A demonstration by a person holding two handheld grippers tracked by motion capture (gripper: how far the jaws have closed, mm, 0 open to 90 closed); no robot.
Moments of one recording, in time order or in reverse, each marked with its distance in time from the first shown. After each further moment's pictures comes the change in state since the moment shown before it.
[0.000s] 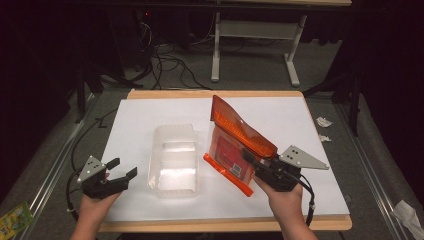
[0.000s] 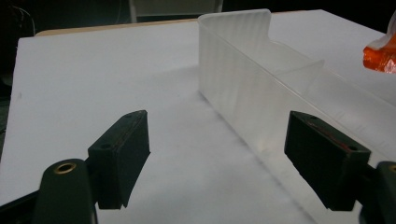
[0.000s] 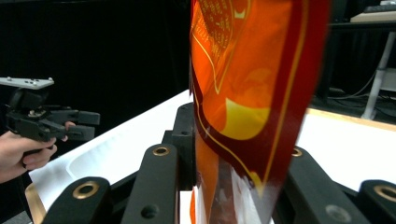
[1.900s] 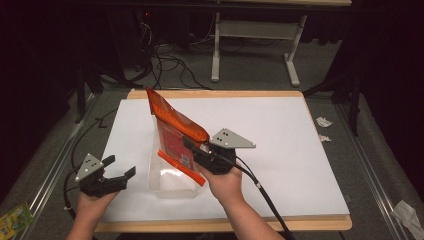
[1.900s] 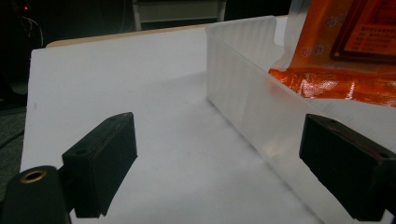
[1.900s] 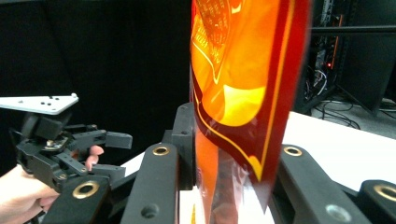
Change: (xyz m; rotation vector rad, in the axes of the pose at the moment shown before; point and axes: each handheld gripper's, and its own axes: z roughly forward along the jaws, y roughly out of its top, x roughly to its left) left arm 0.007 0.004 -0.002 -0.018 0.014 0.020; right arm 0.074 0.019 0.119 0.012 0.097 -0.012
